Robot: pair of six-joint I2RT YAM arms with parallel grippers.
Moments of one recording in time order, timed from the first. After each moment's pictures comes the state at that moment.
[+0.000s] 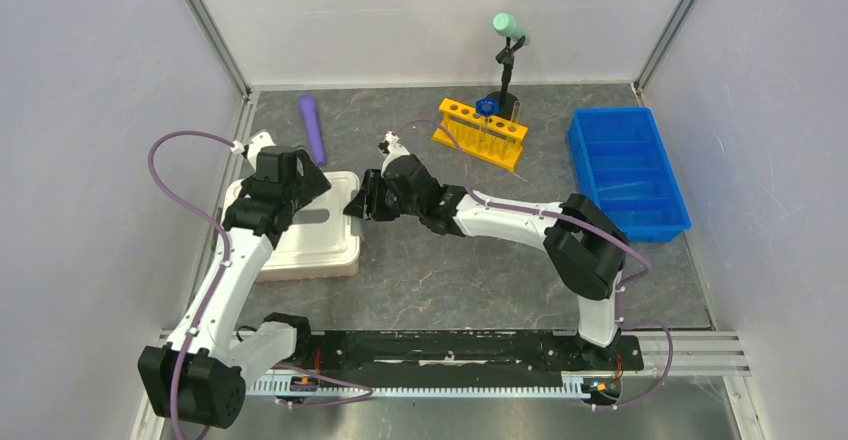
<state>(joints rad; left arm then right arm) -0.15 1.01 0.91 -0.61 -0.33 -0.61 0.98 1.91 1.33 0.15 -0.08 0.87</state>
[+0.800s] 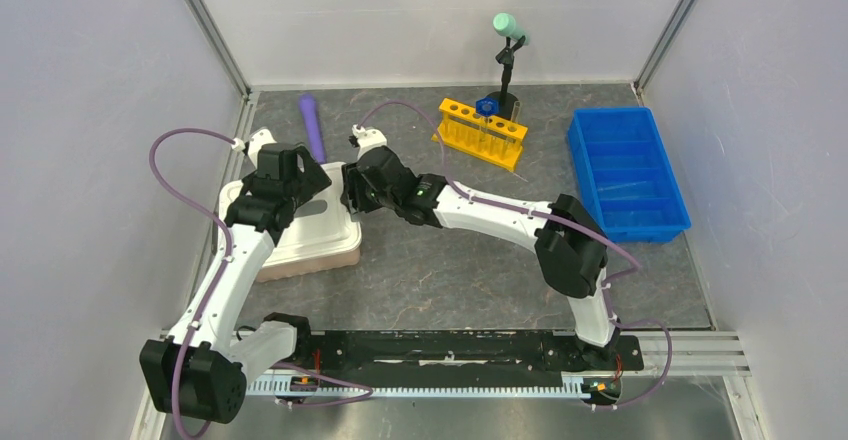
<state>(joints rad) -0.15 1.04 0.91 -0.57 -0.33 -0.61 1.04 2.01 1.65 -0.18 0.17 0.52</state>
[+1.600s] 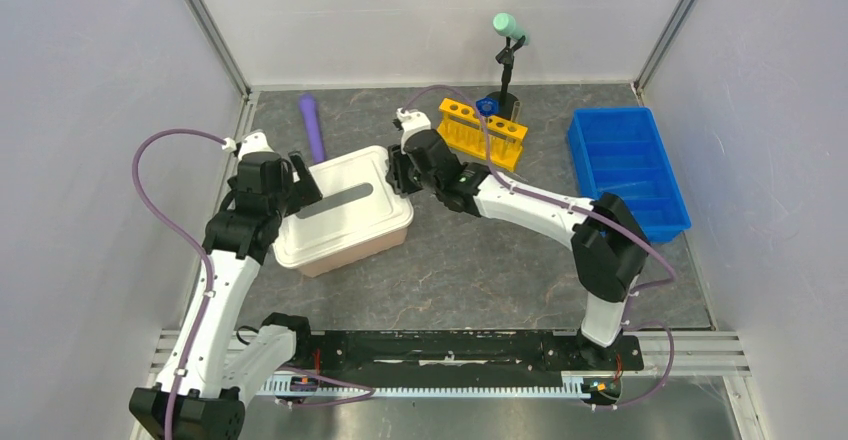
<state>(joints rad) -0.15 0.88 0.98 -0.73 -0.30 -0.43 0.89 1.84 1.43 -0.11 0.17 0.38</state>
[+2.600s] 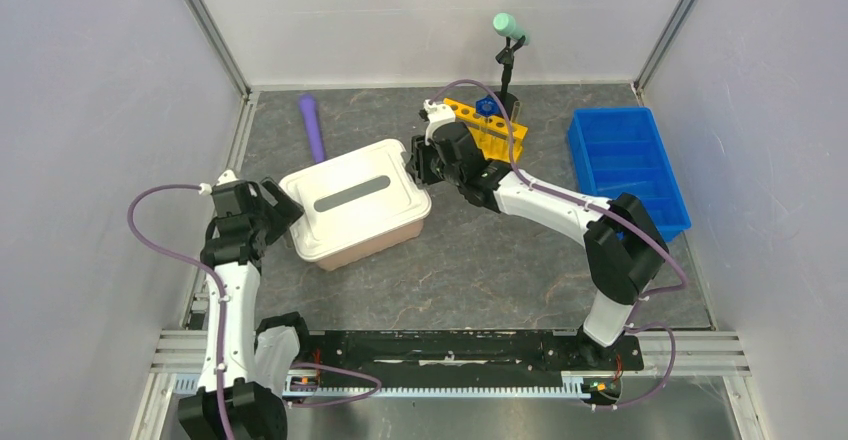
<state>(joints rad) 0.23 0.82 0.72 -0.65 0.02 -0.52 0.77 1.76 1.29 0.00 0.09 0.36</state>
